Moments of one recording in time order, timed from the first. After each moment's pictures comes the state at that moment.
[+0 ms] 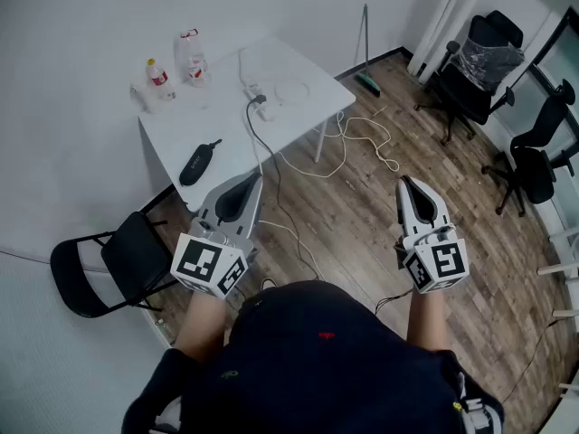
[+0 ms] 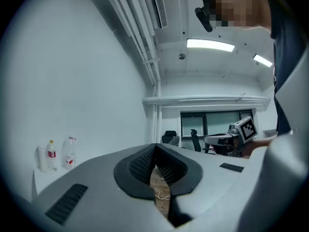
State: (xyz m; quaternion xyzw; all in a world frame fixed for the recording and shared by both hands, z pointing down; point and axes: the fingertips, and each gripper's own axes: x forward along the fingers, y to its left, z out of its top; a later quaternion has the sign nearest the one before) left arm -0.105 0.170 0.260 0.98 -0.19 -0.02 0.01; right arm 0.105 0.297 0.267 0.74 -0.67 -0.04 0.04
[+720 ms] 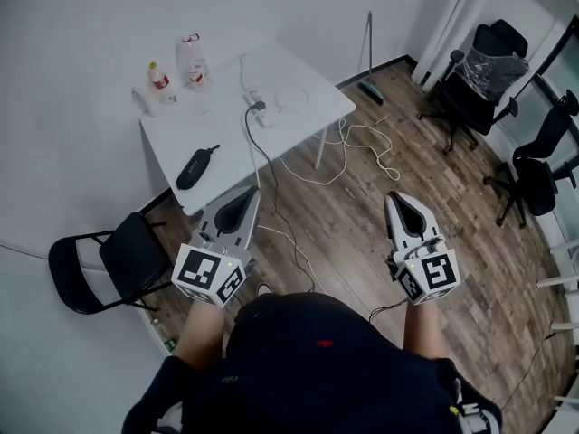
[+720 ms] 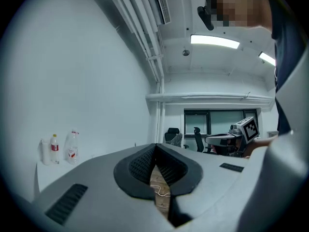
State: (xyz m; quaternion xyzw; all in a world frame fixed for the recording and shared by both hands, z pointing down) left arm -0.093 0.182 0.276 0.98 -0.21 0.00 0.03; right arm 0.108 0.301 0.284 0.70 -0.71 -0.02 0.04
